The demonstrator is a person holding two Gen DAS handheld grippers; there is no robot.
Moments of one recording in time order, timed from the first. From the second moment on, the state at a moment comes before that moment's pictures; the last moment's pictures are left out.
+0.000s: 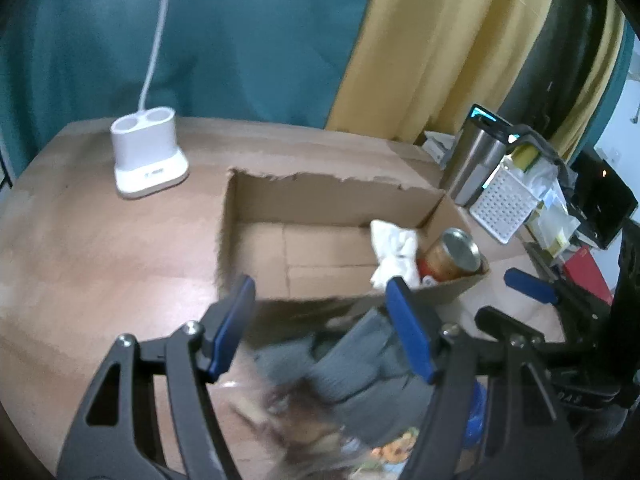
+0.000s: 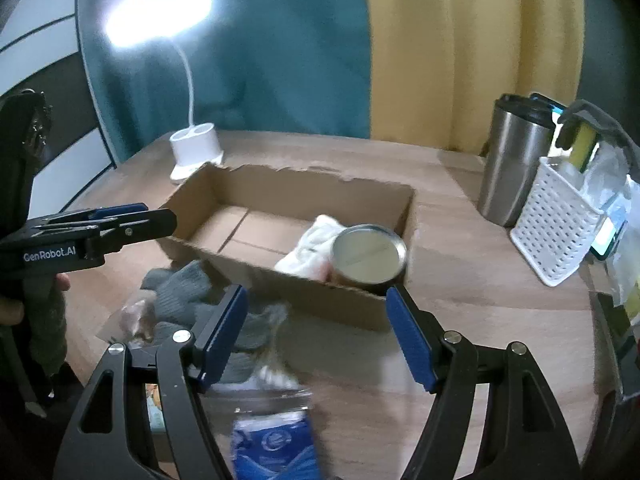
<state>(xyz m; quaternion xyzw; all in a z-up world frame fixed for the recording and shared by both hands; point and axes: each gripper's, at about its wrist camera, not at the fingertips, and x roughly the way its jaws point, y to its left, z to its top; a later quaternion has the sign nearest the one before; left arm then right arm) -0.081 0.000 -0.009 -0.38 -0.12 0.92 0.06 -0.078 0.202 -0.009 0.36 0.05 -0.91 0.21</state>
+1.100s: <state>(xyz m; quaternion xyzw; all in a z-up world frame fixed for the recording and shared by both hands) -0.044 -0.083 -0.063 -0.41 -0.16 0.90 0.03 -0.075 0.081 -0.057 0.42 0.12 -0.86 0.25</state>
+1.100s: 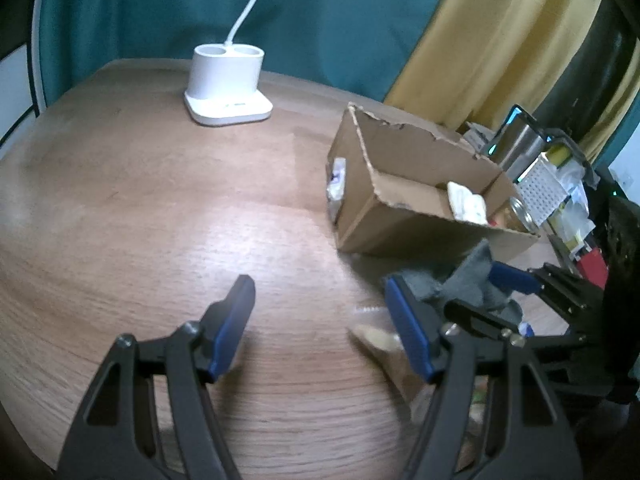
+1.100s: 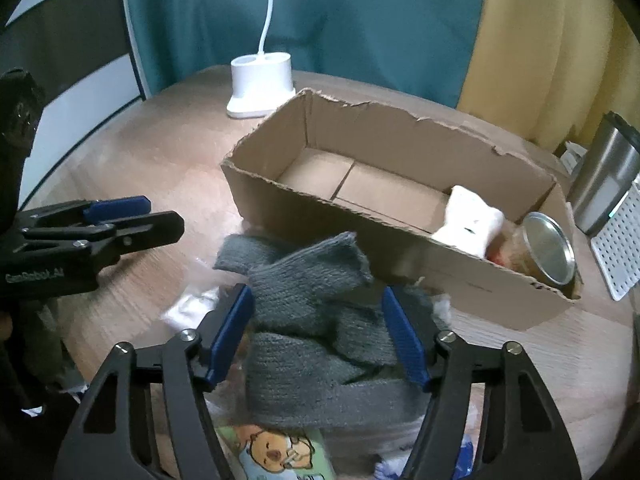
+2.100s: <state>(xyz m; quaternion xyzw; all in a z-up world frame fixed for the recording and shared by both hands) -0.047 -0.010 -0.073 -0.46 -0.11 0.88 0.07 -0.060 0.135 -0.027 0.37 0.06 -0.89 0.26</state>
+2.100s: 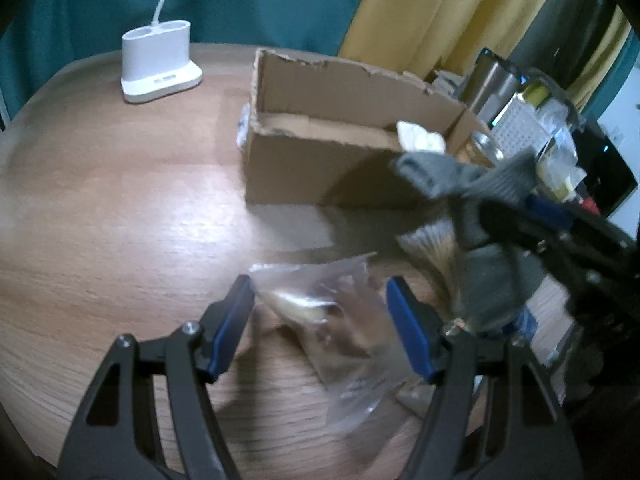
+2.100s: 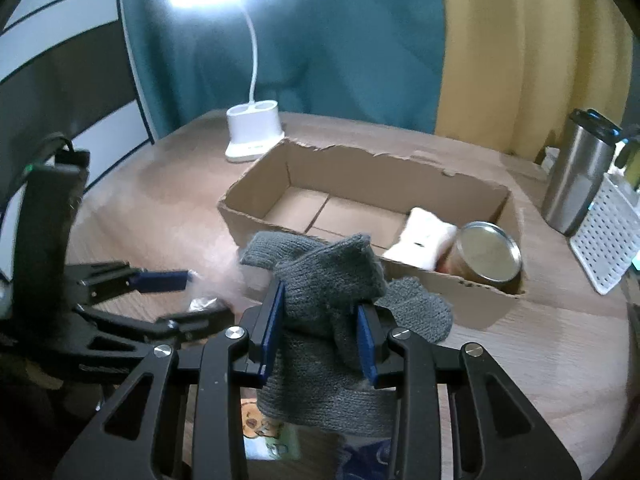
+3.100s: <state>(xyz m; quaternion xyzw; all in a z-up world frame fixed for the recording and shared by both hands) -0.043 -0.015 -0.045 -0.41 -0.11 0.90 0.07 -0.050 0.164 0.003 0.32 0.04 -0.91 0.25</state>
